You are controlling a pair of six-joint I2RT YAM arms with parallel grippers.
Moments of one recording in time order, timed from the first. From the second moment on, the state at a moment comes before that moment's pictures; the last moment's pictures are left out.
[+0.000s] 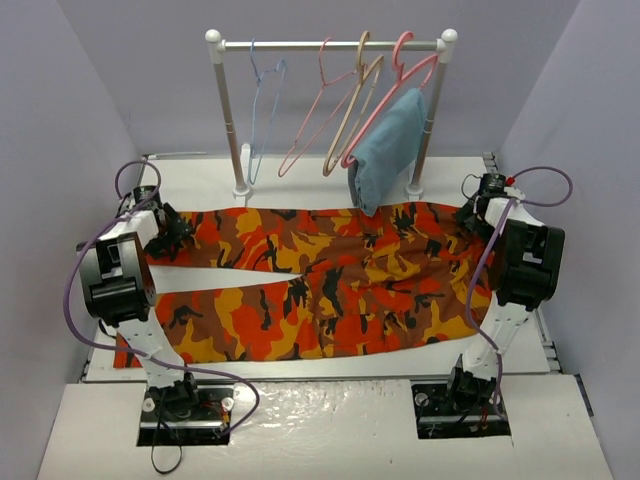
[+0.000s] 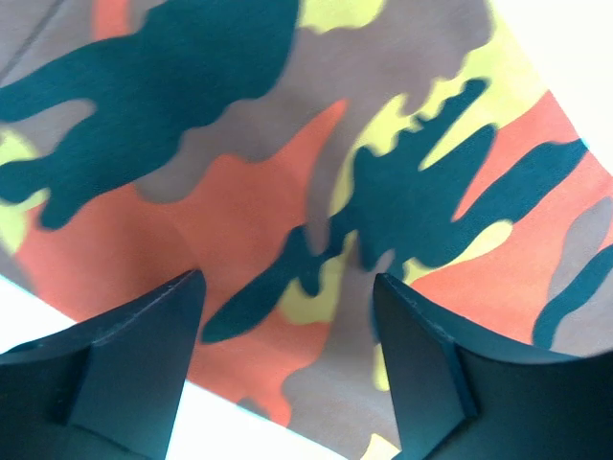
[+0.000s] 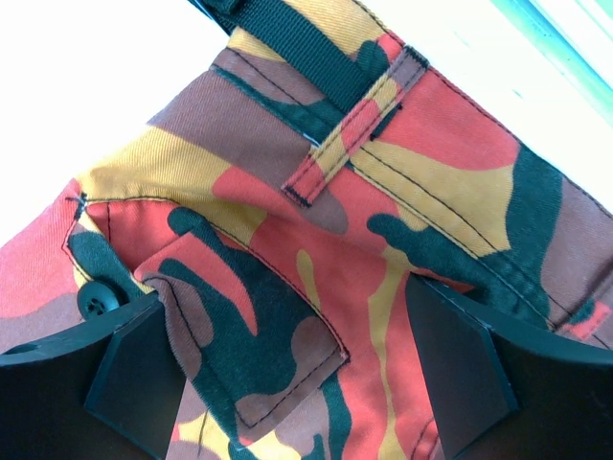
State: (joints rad) left arm 0.25 1.89 1.26 -0.43 -0.07 -0.53; right arm -0.24 2.00 1.34 -0.39 0.27 0.57
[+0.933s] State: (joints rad) left arm -0.07 1.22 0.60 -0.63 -0.05 -0.76; right arm -0.26 1.36 0.73 -0.44 0.07 0.69
